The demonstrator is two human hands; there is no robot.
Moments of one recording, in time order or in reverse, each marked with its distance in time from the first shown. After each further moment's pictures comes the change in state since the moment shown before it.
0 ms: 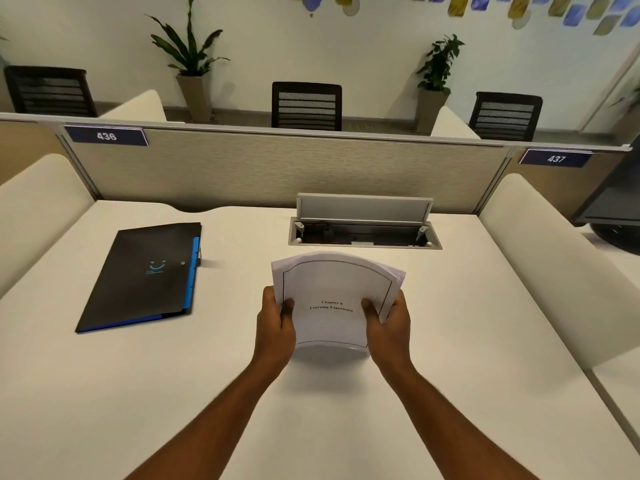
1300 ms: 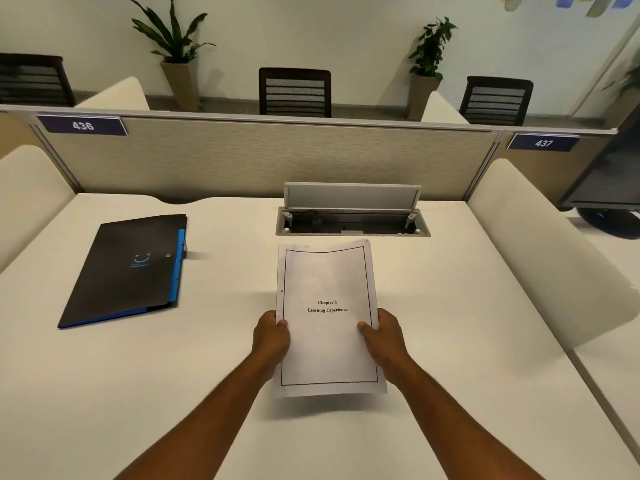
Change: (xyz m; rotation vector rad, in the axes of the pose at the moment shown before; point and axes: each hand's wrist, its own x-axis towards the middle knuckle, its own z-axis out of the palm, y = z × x) left_hand -0.008 -0.033 0.025 0.188 -0.114 -0.530; right_hand 0.008 0.058 -0.037 -0.299 -0.198 0.373
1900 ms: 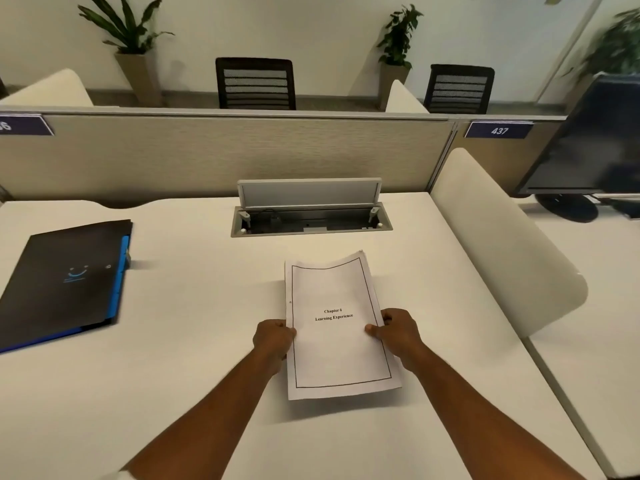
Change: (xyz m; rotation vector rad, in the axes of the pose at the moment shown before) left_hand 0.007 0.025 0.101 -0.157 -0.100 -0.251; right_hand 0.058 0.044 -0.108 -0.175 0.024 0.142
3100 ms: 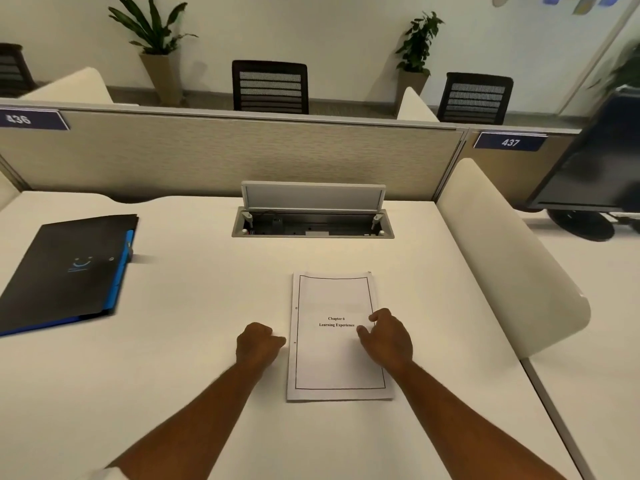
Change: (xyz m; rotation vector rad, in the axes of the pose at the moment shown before) left_hand 0.002 -0.010 -0.001 0.313 0.161 0.094; right_hand 0.018 0.009 0.006 -0.389 0.114 -0.170
